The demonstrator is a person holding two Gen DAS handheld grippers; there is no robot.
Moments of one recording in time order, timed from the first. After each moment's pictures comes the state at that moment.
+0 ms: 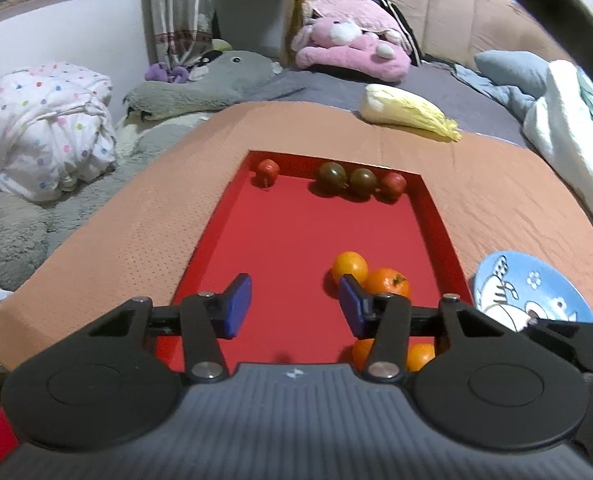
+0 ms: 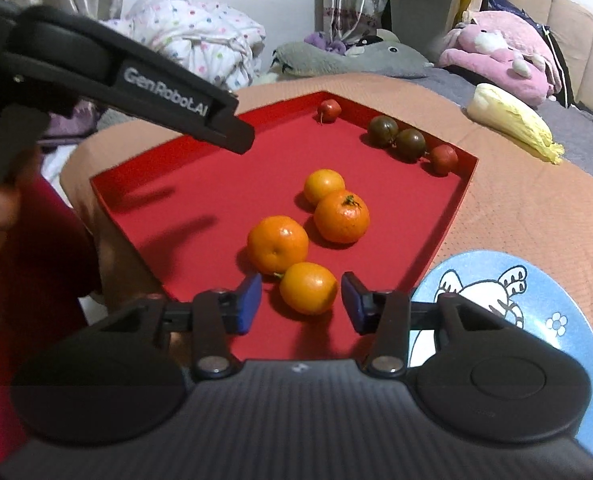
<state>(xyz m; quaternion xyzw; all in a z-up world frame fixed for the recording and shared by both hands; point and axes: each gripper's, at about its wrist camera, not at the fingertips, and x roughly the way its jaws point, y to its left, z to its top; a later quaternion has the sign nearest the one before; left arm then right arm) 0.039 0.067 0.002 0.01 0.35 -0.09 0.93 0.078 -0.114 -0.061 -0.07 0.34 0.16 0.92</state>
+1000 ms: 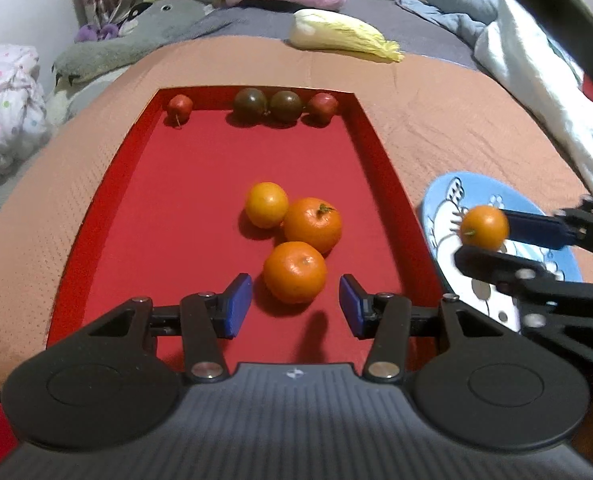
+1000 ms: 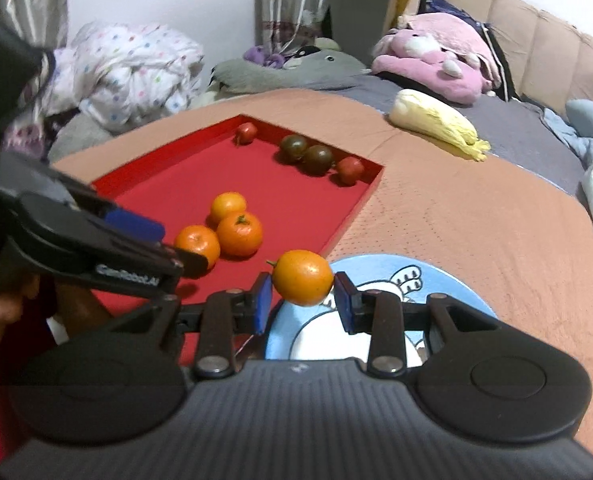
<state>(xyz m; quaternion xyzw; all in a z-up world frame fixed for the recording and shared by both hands) 0.061 0.027 -0.034 0.03 0.43 -0.17 0.89 0.075 -0.199 -0.030 -0.05 0.32 0.11 0.94</state>
